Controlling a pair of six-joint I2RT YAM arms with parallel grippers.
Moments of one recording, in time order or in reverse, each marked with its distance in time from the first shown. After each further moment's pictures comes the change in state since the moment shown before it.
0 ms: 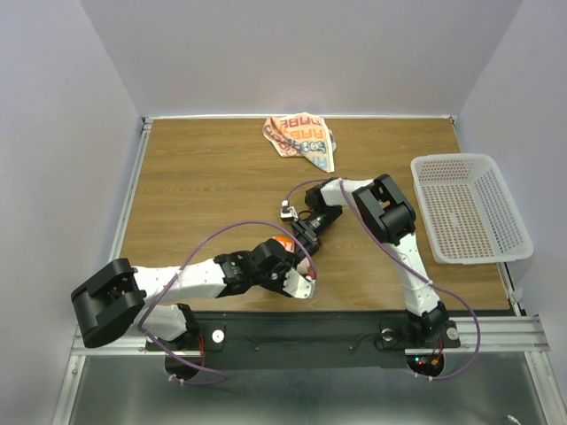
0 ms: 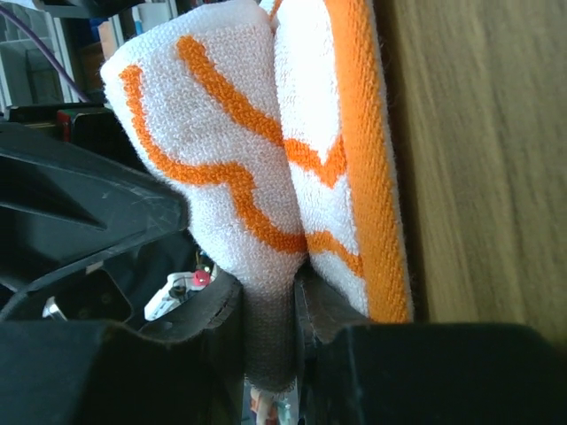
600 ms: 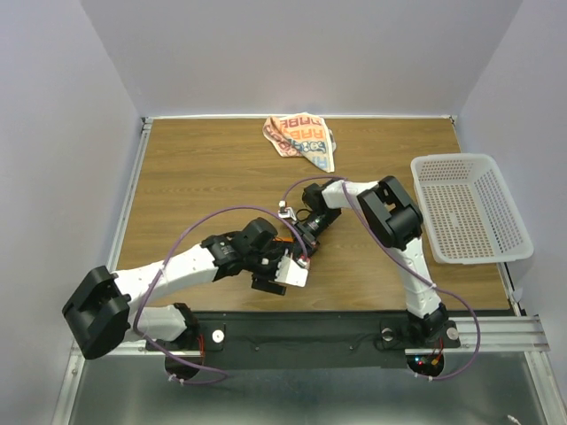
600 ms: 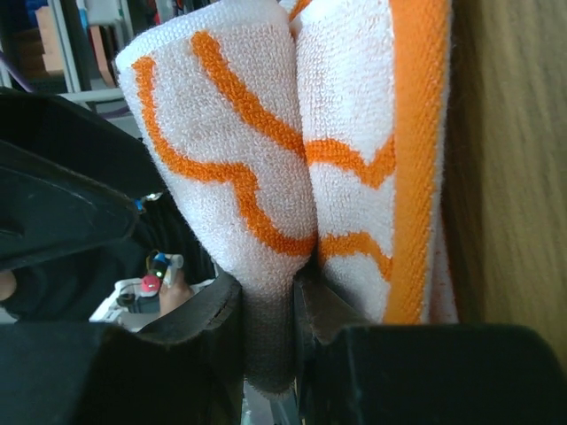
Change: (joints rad) left arm 0.172 -0.062 0.154 -0.351 0.360 -0.017; right arm 0.033 -0.108 -0.093 0.138 0.072 0.029
